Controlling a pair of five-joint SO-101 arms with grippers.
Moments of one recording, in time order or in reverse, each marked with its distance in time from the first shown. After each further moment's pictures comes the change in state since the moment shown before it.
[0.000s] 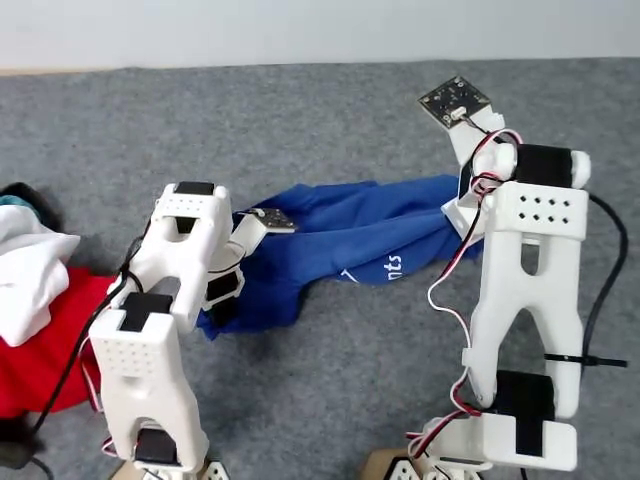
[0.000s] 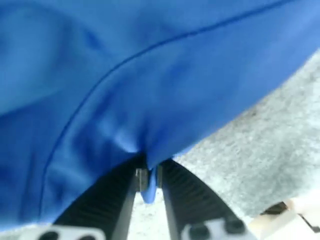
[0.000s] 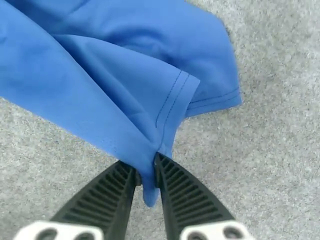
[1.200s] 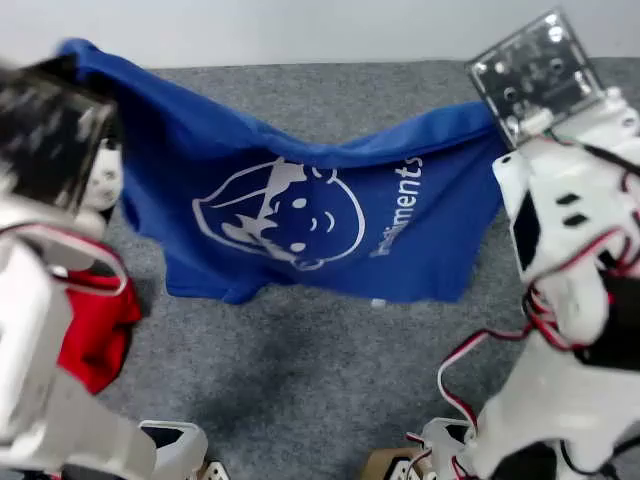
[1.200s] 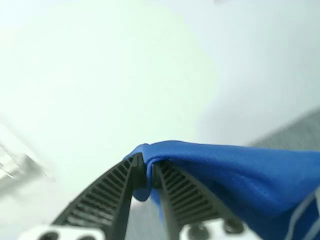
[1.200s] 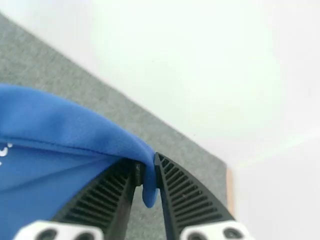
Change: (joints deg) left arm -1.8 -51.3 -60.0 1.3 20.6; right arm -0.1 -19.3 -34.3 2.8 2.4
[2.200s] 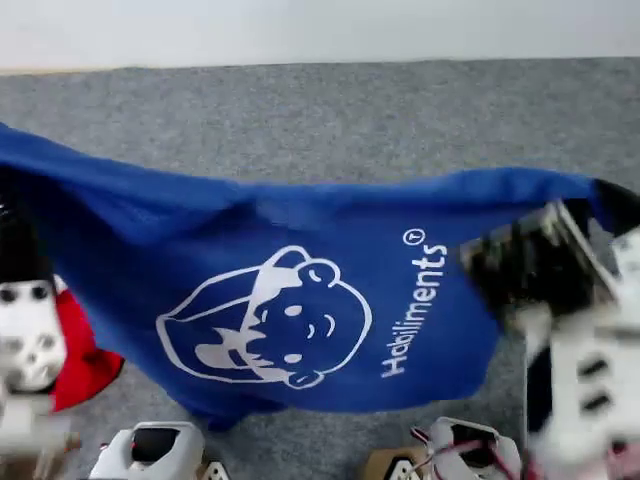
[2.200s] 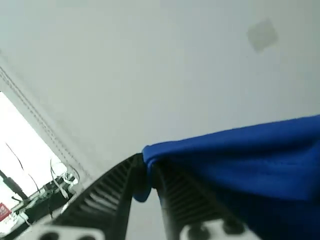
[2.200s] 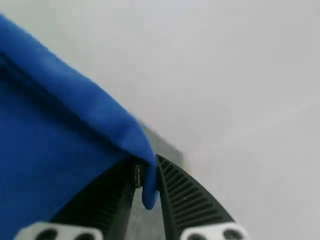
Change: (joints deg) left arm -5.5 -13.5 0.8 4.1 -8.3; right arm 5.8 -15.2 5.1 7.9 9.4
